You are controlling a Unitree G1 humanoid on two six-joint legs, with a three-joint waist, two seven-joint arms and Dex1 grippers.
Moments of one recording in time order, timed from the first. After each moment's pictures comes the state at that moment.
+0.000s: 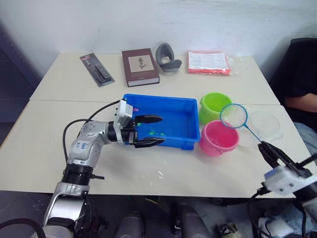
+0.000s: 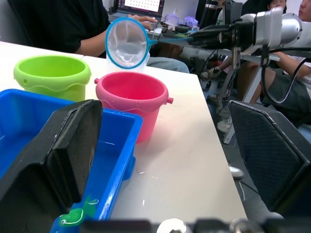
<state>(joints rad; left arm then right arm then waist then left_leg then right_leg) -0.58 0.44 -0.03 0.17 -0.49 0.30 -1.21 0.42 -0.64 -0.44 -0.43 -0.05 -0.36 0.40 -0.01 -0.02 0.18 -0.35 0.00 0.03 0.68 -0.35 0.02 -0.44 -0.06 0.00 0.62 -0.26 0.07</state>
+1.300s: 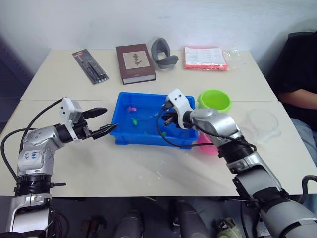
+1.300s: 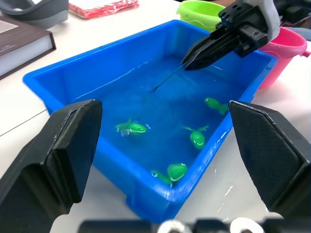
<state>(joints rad) -0.45 0.68 0.22 0.28 -0.46 0.23 -1.07 -0.93 -0.33 0.35 0.31 0.32 0.80 0.46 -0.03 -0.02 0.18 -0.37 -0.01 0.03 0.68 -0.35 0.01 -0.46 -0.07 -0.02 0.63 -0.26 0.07</state>
